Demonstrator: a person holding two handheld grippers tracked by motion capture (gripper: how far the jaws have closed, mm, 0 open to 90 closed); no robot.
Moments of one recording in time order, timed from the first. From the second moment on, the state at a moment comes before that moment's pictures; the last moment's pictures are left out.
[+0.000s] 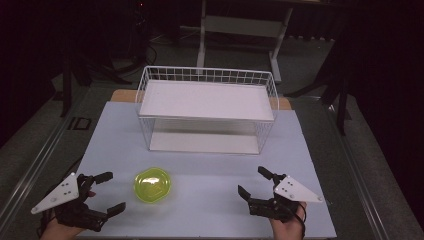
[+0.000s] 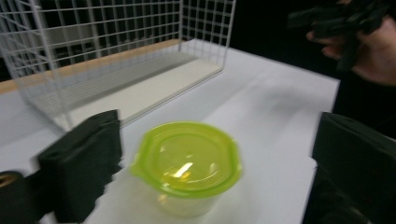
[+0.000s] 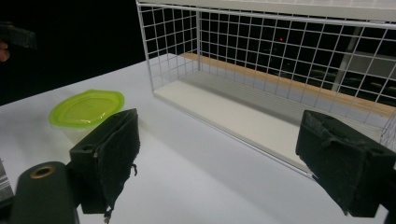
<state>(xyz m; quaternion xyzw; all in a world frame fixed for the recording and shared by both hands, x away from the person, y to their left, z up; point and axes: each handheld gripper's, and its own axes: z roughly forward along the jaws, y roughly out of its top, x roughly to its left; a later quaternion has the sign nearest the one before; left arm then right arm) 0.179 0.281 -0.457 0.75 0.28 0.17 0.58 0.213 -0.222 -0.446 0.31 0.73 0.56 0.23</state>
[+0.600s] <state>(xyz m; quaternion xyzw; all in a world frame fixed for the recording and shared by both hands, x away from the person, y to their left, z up) 0.211 0.288 -0.505 0.83 0.33 0.13 0.43 0.213 -0.221 -0.447 0.31 0.73 0.57 0.22</state>
